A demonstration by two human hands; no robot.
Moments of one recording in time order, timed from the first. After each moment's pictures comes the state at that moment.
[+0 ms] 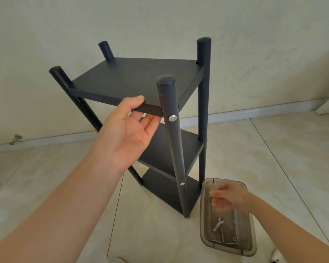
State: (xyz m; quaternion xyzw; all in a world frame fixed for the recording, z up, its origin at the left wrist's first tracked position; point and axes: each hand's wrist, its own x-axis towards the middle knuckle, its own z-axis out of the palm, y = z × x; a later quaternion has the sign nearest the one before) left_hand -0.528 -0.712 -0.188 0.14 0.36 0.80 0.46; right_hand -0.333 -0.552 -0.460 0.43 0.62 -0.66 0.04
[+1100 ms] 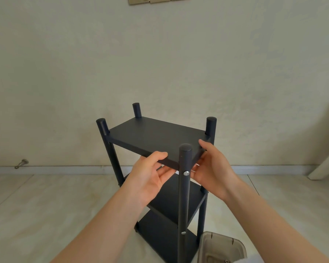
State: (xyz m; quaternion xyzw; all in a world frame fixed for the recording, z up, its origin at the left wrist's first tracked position) left_hand -0.528 -0.710 -0.176 0.11 0.43 0.78 0.43; right_hand -0.422 -0.576 -0.192 0.17 0.34 -0.89 -0.23
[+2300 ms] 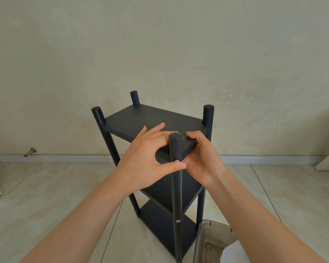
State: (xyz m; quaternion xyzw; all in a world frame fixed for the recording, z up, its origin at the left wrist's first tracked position) left_hand -0.525 -0.721 -0.166 0.60 0.73 0.32 -0.06; right_hand -0.427 -0.583 -0.194 0.05 0.31 -0.93 -0.20
